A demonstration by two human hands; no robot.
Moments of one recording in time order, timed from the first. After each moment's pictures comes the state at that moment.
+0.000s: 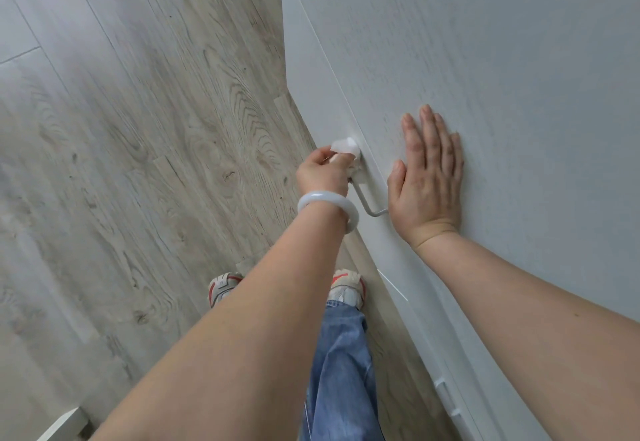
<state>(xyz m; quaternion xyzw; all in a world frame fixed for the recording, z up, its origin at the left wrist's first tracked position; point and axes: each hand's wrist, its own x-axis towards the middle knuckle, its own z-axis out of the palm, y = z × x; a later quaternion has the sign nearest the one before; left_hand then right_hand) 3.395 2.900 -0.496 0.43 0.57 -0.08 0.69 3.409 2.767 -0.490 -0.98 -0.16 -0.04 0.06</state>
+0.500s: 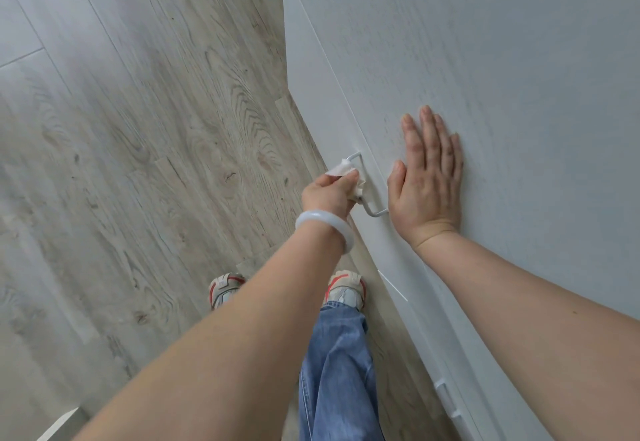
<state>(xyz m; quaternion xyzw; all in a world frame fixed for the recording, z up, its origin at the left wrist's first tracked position) 3.375 2.890 -0.497 0.30 0.57 -0.11 0.76 3.410 2.766 -0.489 -0.99 -0.16 -0.03 0.05</state>
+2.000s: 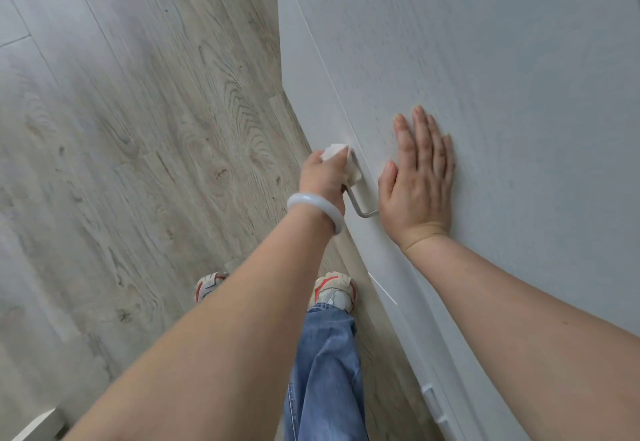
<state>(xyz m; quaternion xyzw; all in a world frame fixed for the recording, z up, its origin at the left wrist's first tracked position) 3.395 2.892 -0.523 0.38 0.49 -0.13 0.77 3.410 2.767 -0.490 -0.98 -0.16 -0.05 0.07</state>
